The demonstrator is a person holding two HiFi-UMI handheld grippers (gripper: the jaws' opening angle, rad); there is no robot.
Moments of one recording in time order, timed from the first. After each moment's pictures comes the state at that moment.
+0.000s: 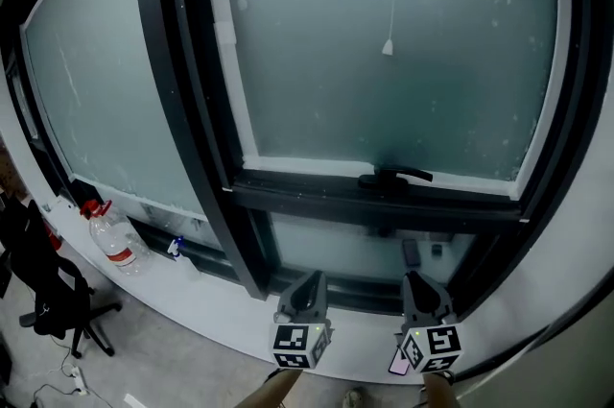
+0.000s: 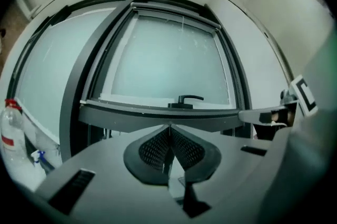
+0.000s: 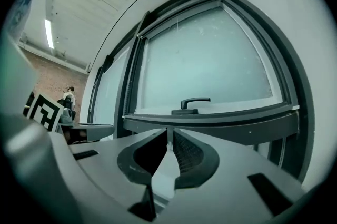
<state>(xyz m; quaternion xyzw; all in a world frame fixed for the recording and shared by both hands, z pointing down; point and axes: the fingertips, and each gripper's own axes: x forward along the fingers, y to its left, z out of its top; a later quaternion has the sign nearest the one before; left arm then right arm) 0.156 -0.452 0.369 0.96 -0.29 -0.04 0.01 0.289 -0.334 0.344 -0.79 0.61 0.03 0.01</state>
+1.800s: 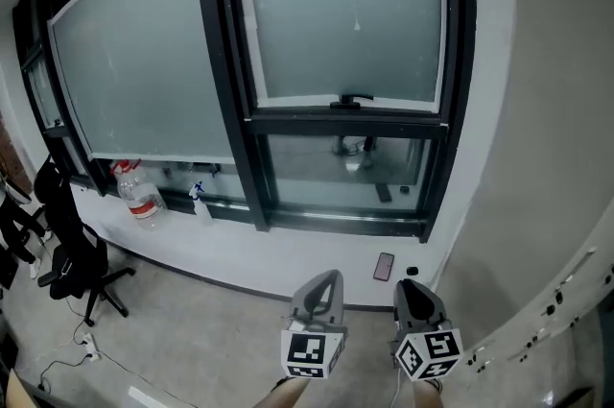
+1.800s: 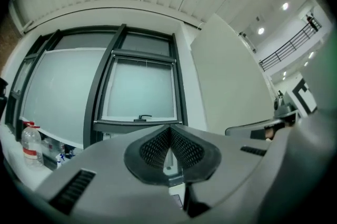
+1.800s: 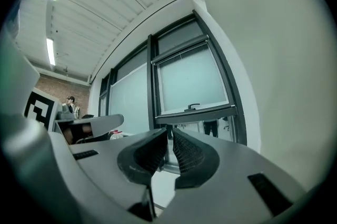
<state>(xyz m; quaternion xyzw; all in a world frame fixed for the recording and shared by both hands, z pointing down) -0.068 -0.017 0.337 0.97 -0.23 -0.07 -0.05 0.027 0.073 0.359 -0.80 0.60 -0.01 0.05</state>
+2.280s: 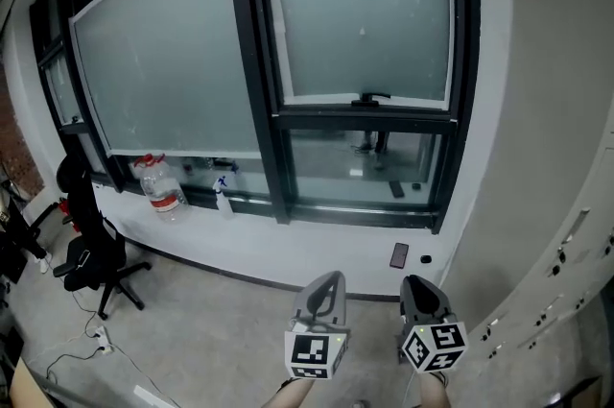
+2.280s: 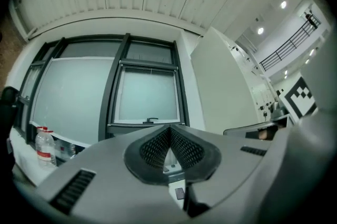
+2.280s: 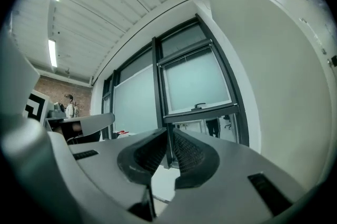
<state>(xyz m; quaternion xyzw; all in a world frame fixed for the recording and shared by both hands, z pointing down) -0.183 0.026 0.331 0.96 -0.25 -0.07 -0.05 -0.068 0.107 0.360 -0.80 0.60 -0.01 0.06</state>
